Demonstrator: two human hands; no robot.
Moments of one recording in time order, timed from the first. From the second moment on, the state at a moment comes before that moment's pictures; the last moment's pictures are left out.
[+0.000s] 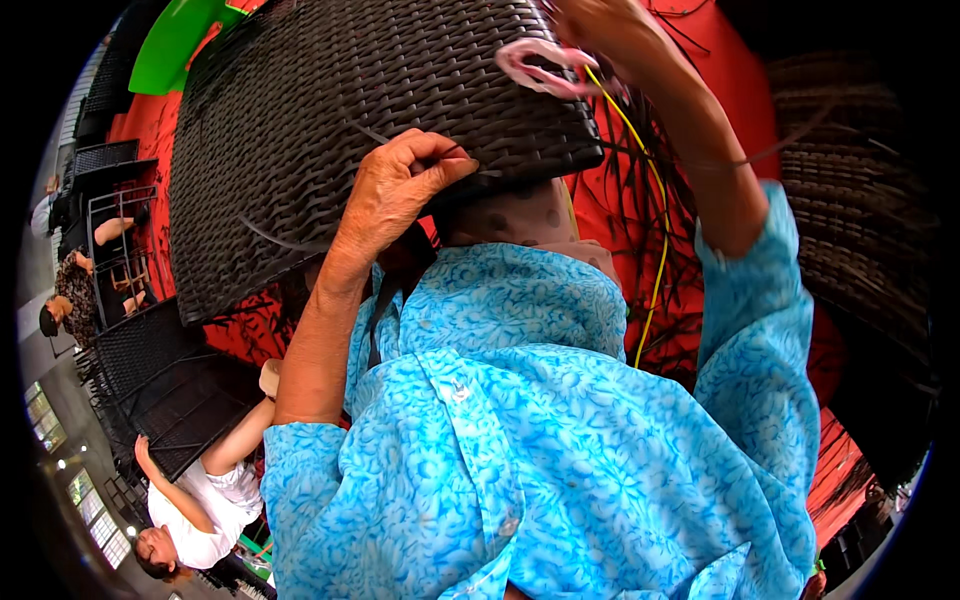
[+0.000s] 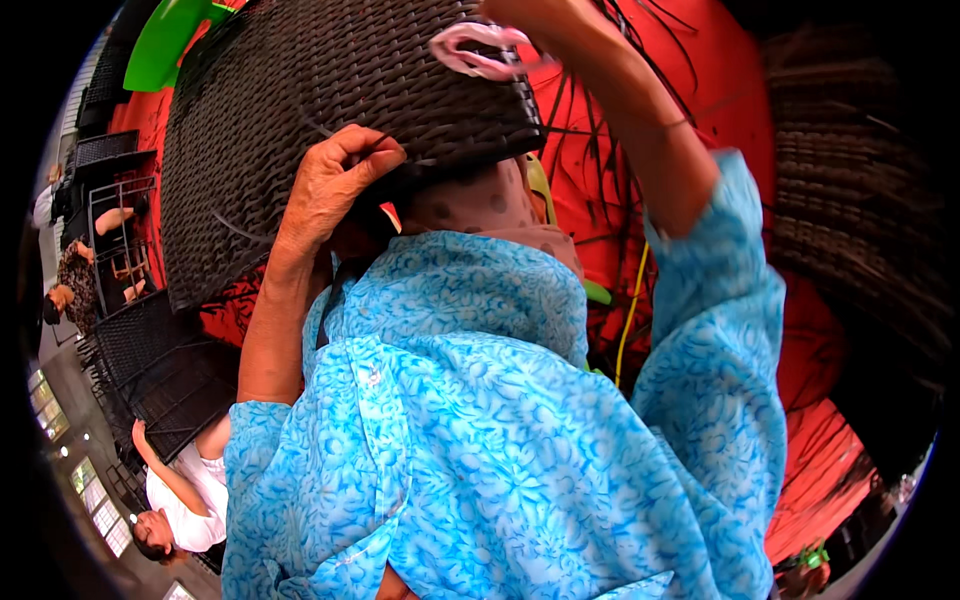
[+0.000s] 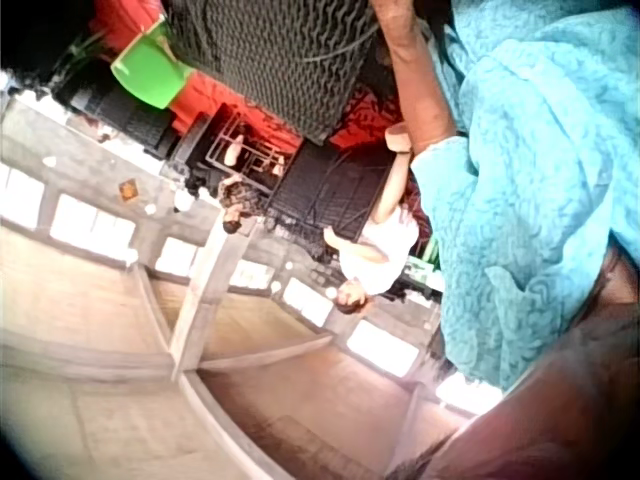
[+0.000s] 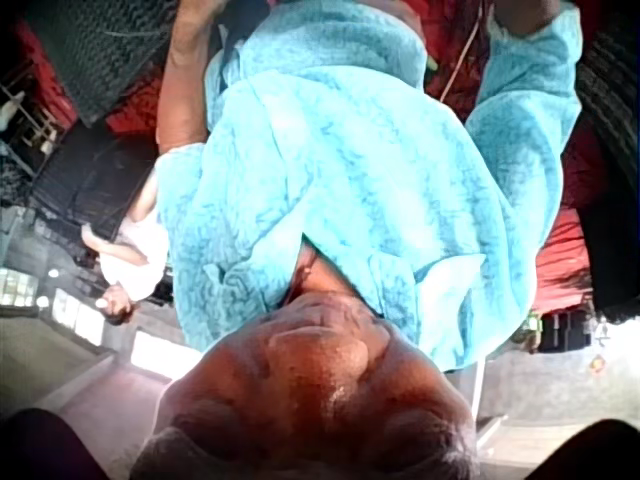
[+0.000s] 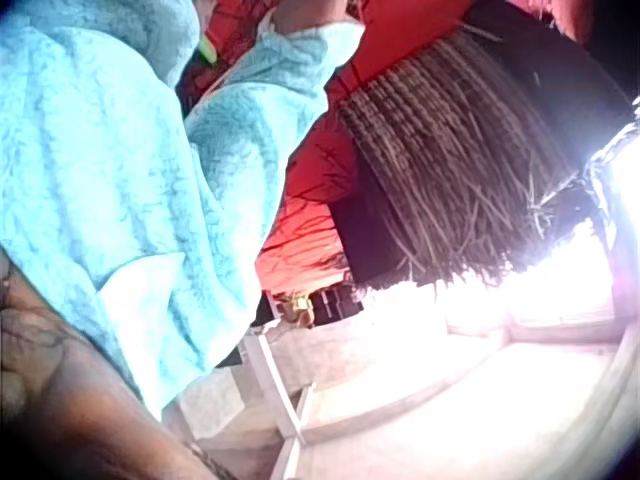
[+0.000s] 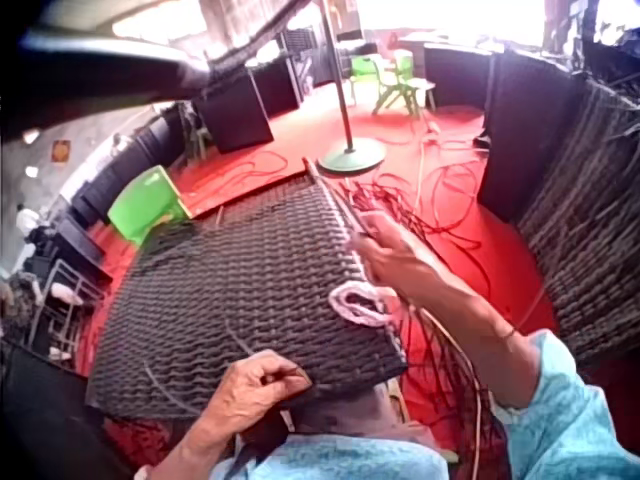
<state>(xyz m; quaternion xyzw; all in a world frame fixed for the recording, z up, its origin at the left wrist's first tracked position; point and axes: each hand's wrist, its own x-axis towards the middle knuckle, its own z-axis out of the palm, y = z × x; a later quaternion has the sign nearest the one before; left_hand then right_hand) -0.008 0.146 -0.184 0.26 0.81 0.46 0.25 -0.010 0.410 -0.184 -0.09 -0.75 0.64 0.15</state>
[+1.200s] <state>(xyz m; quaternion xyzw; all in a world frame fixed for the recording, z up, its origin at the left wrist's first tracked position) -0.016 0.152 -0.185 0.12 0.79 0.52 0.30 0.167 0.333 -0.253 -0.29 -0.61 0.73 0.08</state>
